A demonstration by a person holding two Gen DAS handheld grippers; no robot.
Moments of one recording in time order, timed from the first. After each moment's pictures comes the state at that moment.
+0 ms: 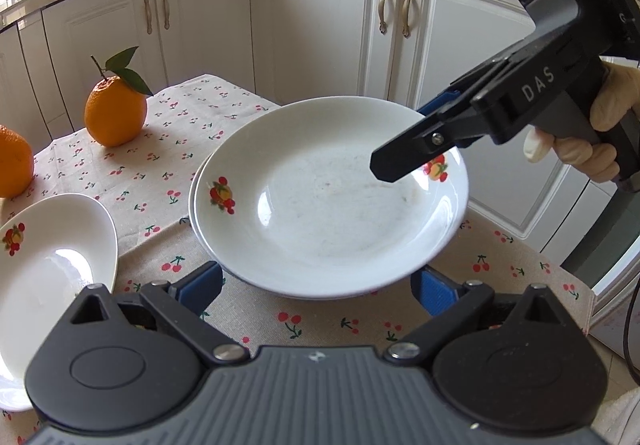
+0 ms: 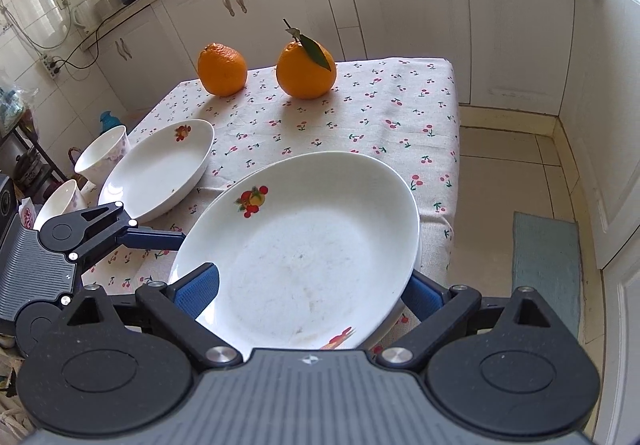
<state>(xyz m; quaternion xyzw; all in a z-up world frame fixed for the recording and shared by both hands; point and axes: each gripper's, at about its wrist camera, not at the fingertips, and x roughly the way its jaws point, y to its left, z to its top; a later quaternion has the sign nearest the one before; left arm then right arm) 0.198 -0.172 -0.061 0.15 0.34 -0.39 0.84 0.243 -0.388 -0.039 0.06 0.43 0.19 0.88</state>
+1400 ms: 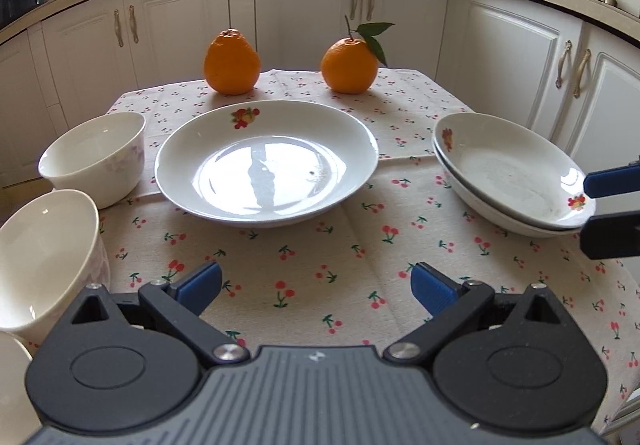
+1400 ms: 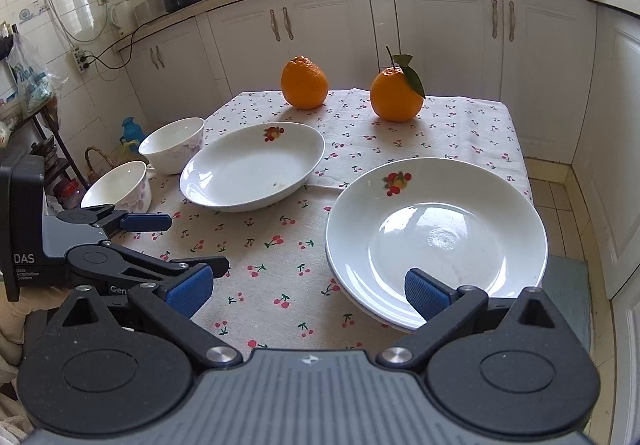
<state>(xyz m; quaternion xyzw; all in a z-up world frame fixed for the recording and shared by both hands) 0.173 -0.056 -0.066 0.05 0.35 -0.13 0.93 0.164 -0.284 -0.025 0.02 0.36 0.20 0.91</state>
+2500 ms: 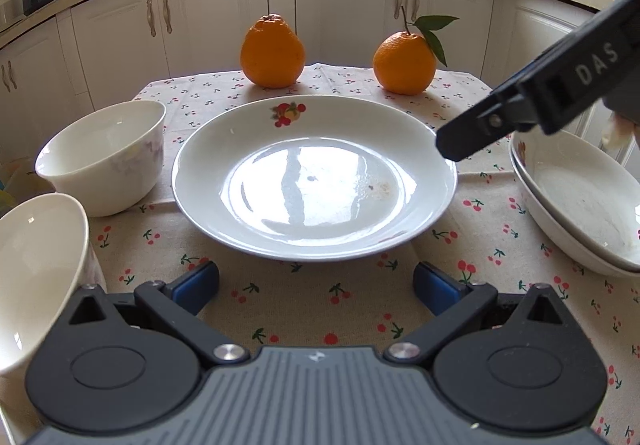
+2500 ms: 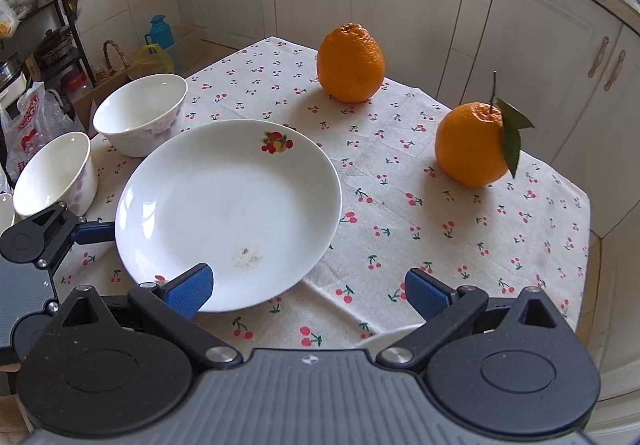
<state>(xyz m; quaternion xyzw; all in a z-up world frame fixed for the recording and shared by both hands) 0.216 -0.054 -0.086 0.04 0.35 -0.08 0.93 0.342 -0.212 -0.030 -0.13 0.43 0.28 0.85</state>
